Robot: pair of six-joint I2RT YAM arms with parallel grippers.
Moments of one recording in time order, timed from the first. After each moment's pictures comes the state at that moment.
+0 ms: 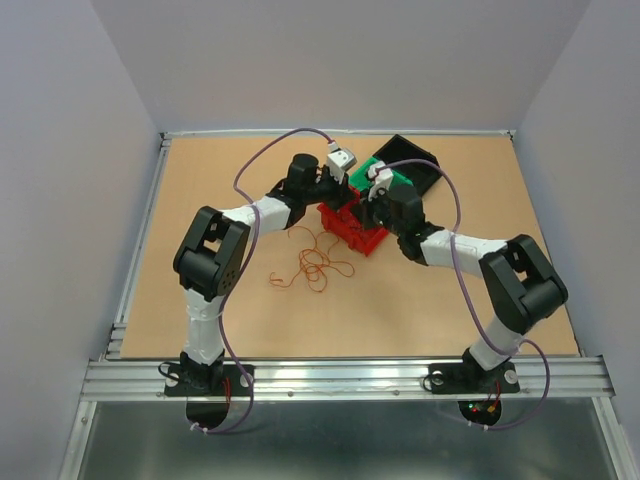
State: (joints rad) left arm -0.53 2.00 1.32 0.33 0.52 0.02; right arm 0.52 1.65 0.88 0.52 -0.17 0.11
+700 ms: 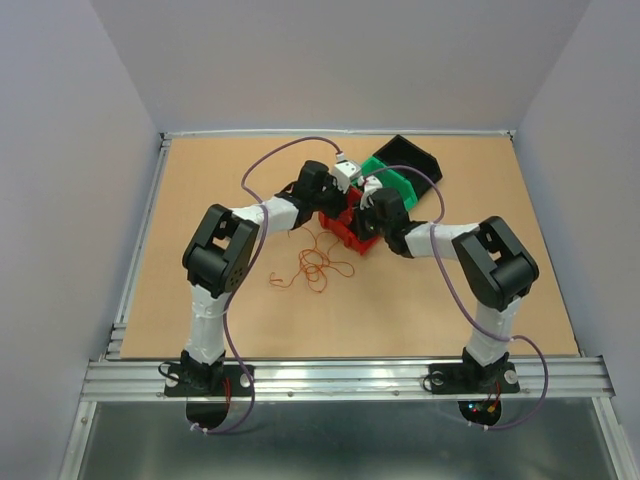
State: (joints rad) left arm -0.56 2.06 1.36 0.14 0.31 0.12; right arm 0.52 1.88 0.98 0.34 -0.09 0.18
